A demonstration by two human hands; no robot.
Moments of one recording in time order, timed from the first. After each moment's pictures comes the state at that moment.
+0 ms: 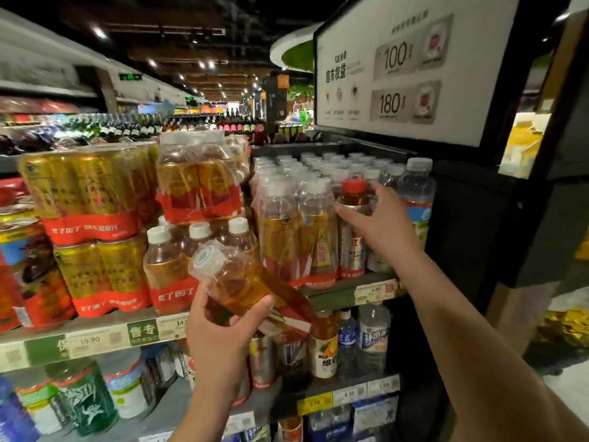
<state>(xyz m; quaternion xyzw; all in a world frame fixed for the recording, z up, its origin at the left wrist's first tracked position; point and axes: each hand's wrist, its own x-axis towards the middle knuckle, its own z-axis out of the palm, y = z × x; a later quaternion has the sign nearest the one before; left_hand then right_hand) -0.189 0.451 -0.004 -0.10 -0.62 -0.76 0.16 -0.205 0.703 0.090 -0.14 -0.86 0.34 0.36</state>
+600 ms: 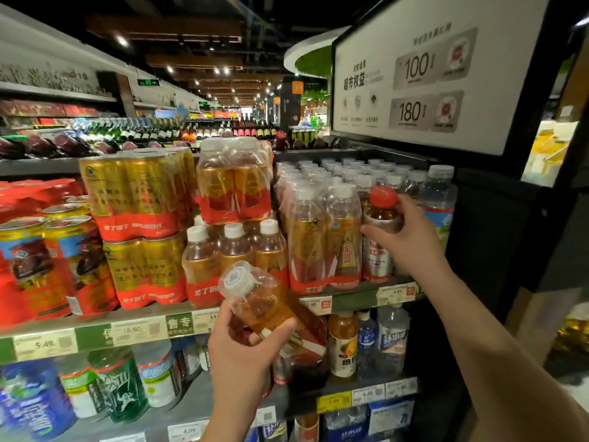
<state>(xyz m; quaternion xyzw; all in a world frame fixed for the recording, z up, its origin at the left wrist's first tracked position) -0.170 0.419 -0.011 -0.11 -0.64 -0.75 0.12 -0.191 0.693 0.076 -0.10 -0.86 0.34 0.37</state>
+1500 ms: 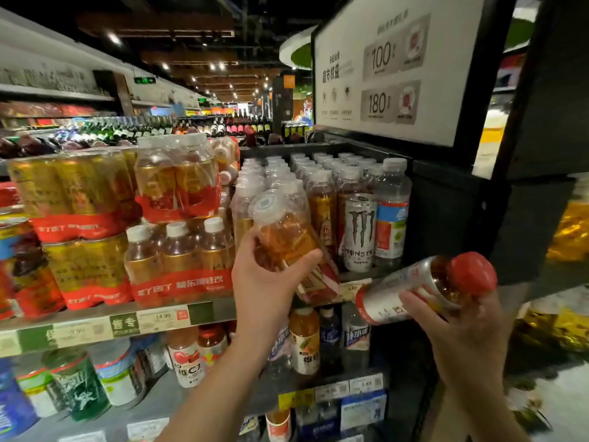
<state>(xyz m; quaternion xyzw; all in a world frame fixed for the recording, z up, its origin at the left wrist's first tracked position) -0.162 0.539 0.053 -0.18 -0.69 -0.68 0.16 -0.050 0.724 0.009 -0.16 -0.71 0.49 0.48</state>
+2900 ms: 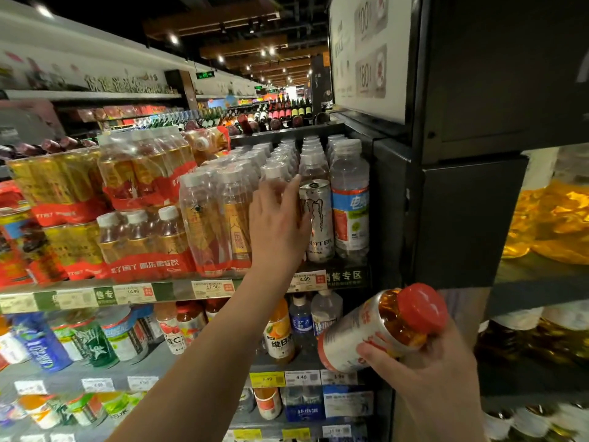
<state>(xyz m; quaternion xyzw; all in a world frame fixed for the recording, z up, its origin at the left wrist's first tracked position) -0.202 0.689 0.055 -0.17 -0.84 -0.20 0.48 -0.008 0.816 -0.012 -0.04 -0.69 0.67 0.28</state>
